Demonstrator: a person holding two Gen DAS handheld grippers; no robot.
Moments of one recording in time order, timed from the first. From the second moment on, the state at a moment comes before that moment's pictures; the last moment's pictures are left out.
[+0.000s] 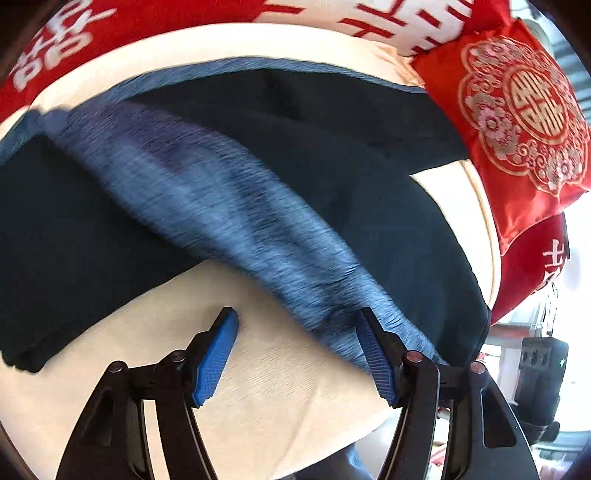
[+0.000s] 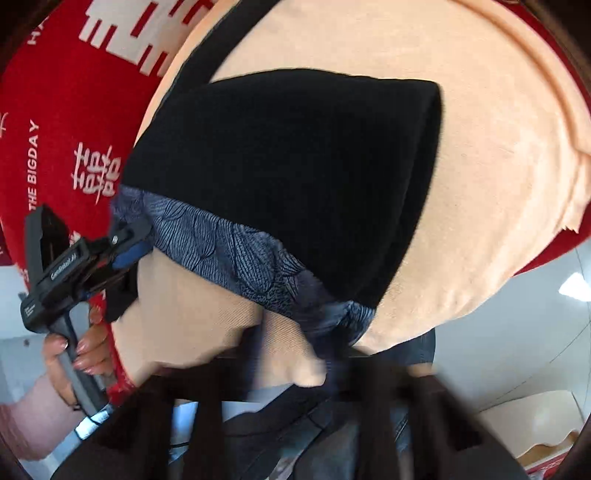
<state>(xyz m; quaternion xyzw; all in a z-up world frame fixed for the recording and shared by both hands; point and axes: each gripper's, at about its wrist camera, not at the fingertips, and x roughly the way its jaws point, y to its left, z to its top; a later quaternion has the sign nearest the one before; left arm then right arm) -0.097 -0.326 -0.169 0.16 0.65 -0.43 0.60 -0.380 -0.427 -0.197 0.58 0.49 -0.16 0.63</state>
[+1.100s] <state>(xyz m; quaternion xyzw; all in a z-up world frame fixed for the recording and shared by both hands) 0.009 -0.374 -0.182 0.22 0.58 -0.25 0.74 -0.190 -0.703 -0.083 0.34 0.48 -0.16 0.79</state>
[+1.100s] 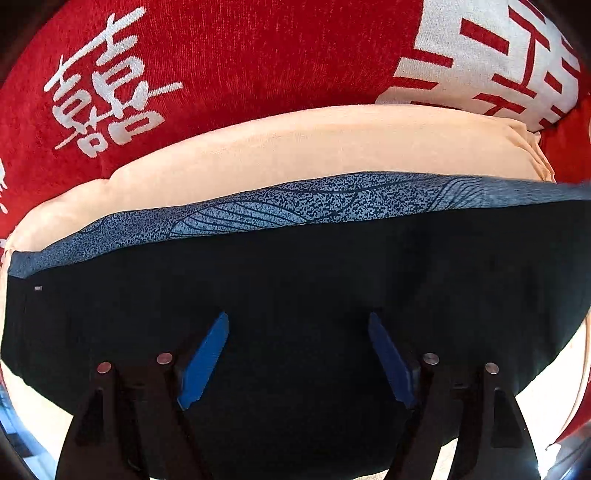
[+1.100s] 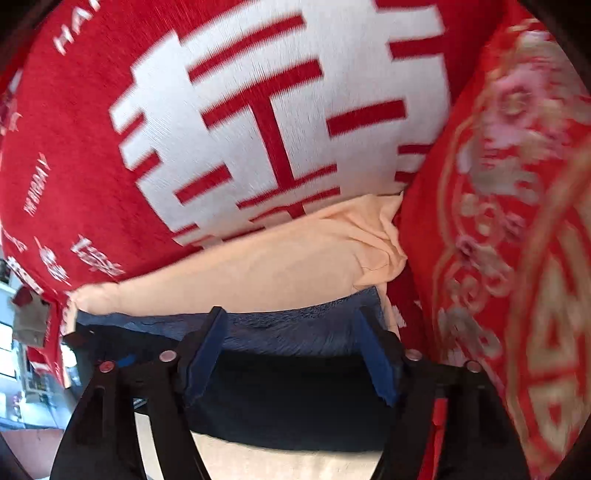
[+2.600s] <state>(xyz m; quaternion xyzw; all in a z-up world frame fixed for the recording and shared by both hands) 0.100 -0.334 -0.157 0.24 0.57 -0.13 0.78 -0.170 -0.702 -0.175 0.36 0.56 -0.19 0.73</state>
